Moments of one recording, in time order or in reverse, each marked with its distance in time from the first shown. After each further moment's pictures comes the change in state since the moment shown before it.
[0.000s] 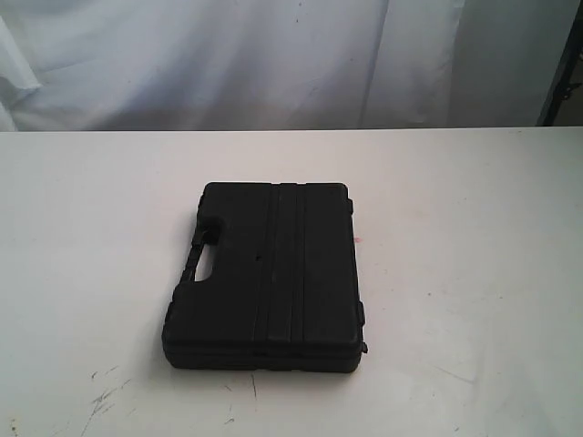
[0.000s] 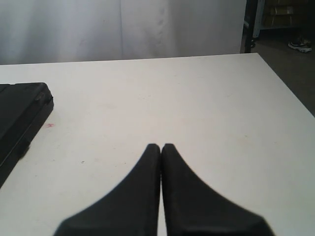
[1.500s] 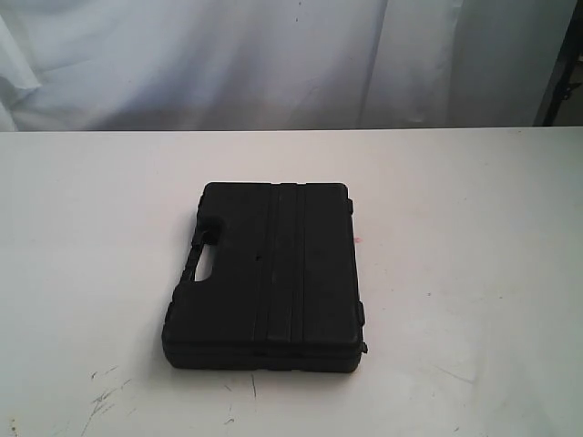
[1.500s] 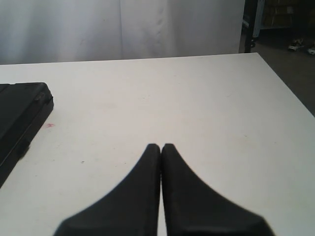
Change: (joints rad) left arm 0.000 0.677 -0.611 -0.167 0.906 -0.103; right arm 0.000 0.000 0.000 0.000 0.000 0.000
